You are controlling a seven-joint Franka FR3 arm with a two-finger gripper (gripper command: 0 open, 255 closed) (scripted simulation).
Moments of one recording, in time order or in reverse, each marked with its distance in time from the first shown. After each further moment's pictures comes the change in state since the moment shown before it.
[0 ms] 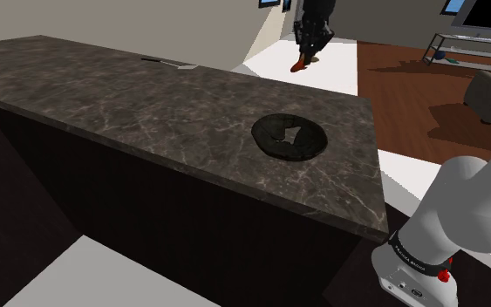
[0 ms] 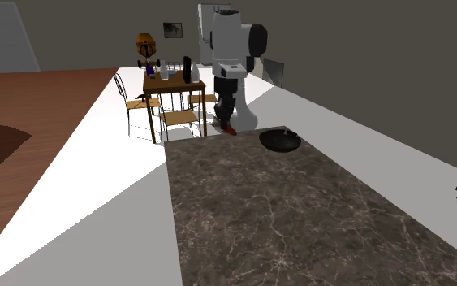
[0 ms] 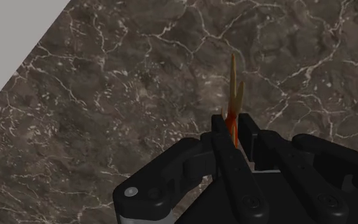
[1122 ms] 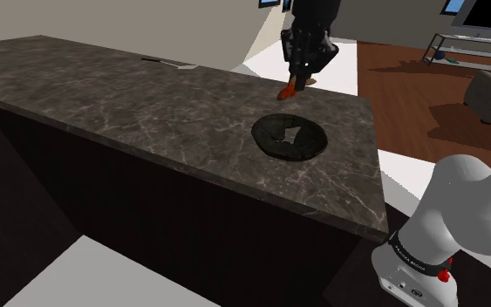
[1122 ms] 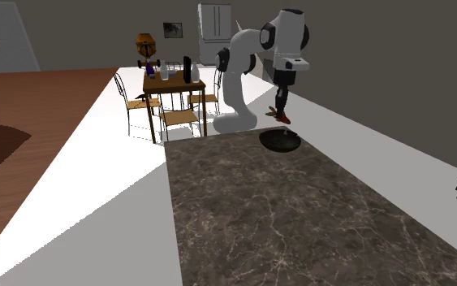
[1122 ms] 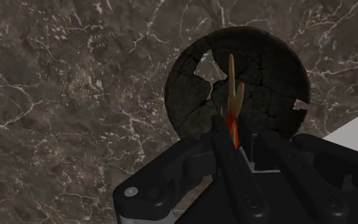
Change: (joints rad) arm 0.133 -0.162 0.292 -0.128 0.076 -0.045 0.416
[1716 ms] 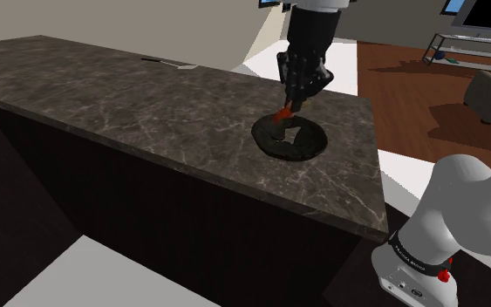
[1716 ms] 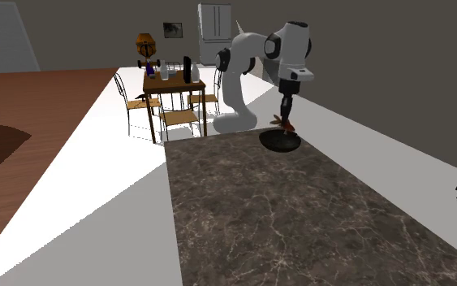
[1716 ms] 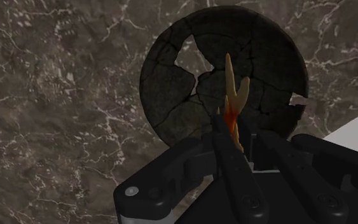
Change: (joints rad) arm 0.019 -0.038 0.038 -0.122 0.019 0.084 0.052
